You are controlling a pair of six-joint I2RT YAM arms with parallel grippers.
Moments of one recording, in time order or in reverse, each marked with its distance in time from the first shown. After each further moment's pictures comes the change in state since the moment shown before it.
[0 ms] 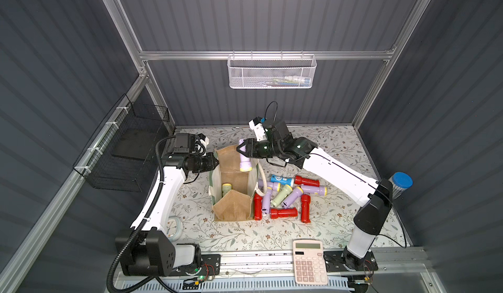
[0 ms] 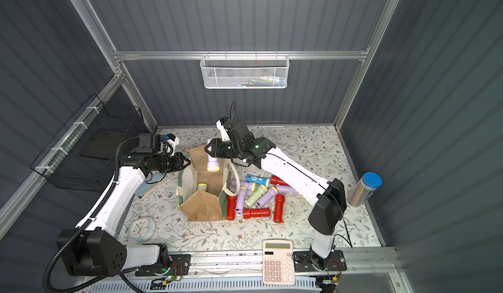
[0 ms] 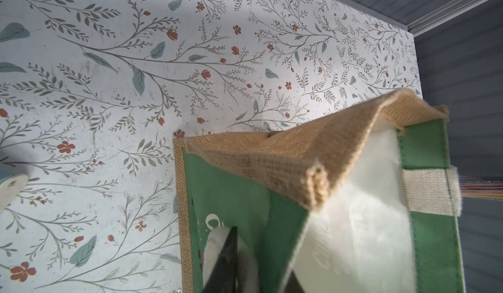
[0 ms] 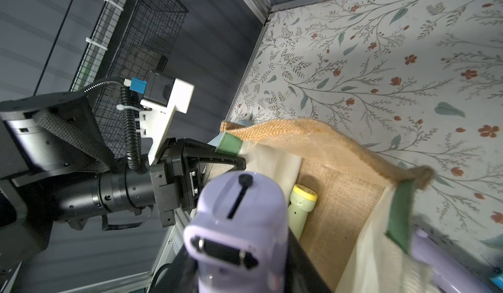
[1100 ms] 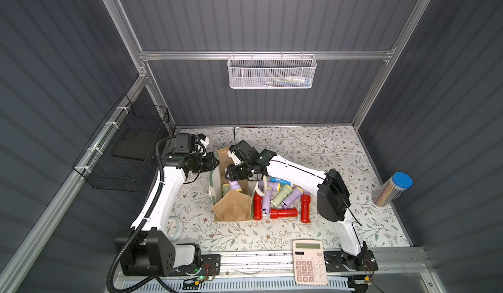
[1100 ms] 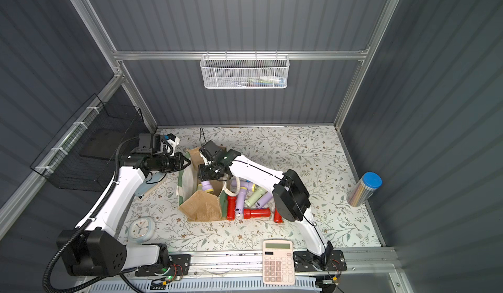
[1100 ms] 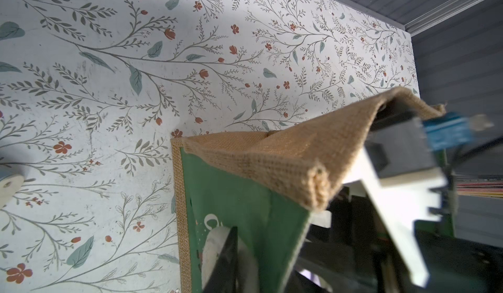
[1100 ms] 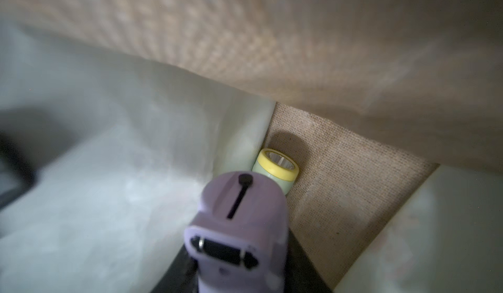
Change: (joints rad) left arm 0.000 0.000 0.000 0.000 0.007 0.000; right arm 0.102 0.393 0.151 -0.152 0.037 -0.114
